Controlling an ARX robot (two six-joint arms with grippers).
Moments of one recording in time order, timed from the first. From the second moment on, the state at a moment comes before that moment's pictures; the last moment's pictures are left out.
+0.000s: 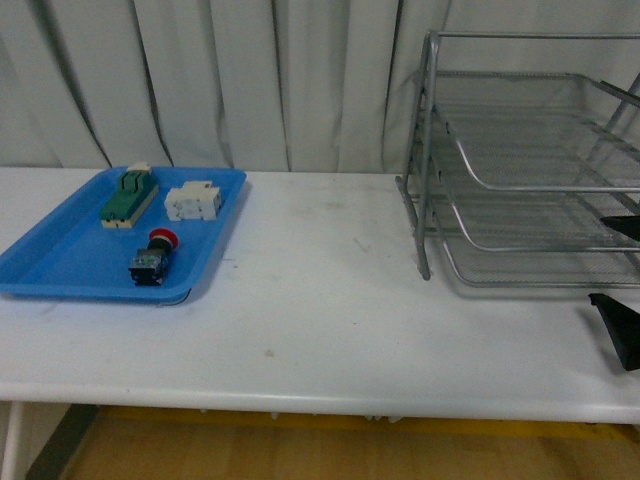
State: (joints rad) left arm 0.00 0.01 0.01 0.00 0.00 0.00; right arm -0.13 2.30 0.80 1.28 -0.30 1.38
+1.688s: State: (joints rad) left arm 0.00 0.01 0.01 0.00 0.00 0.00; right arm -0.18 2.21 0.62 1.30 -0.35 1.47
